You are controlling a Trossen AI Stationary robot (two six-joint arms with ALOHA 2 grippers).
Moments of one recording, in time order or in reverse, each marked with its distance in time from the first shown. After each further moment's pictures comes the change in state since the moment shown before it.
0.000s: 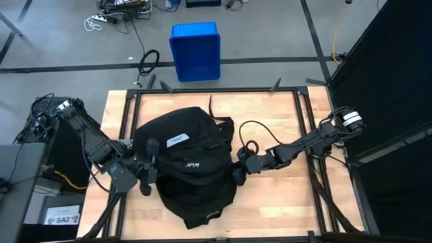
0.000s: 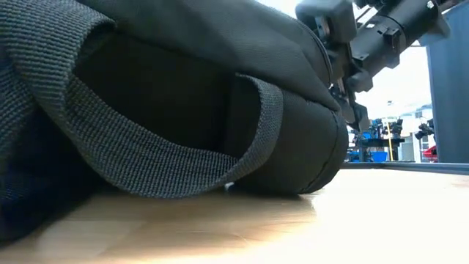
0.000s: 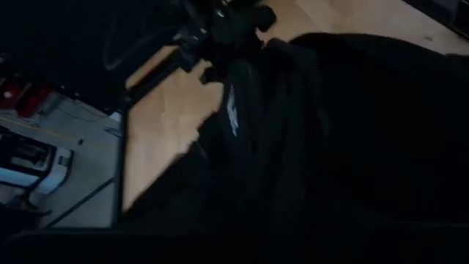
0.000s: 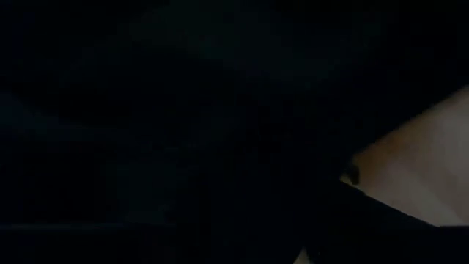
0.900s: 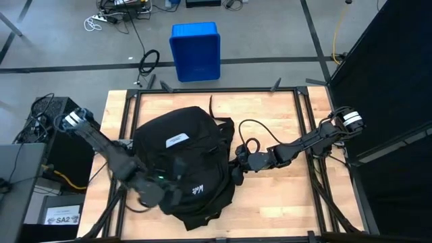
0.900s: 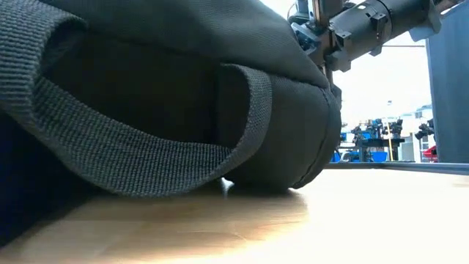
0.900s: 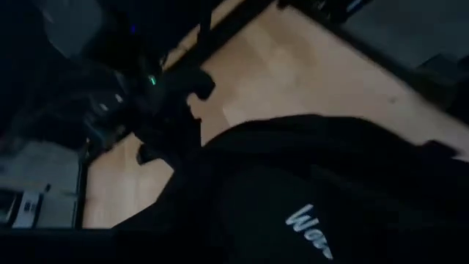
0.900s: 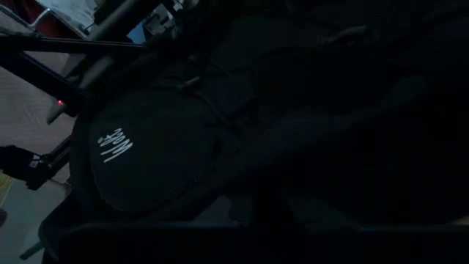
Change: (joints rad) left arm 0.107 0.354 0.105 0.370 0.177 0.175; right arm -0.006 -0.001 0.000 0.207 0.031 -0.144
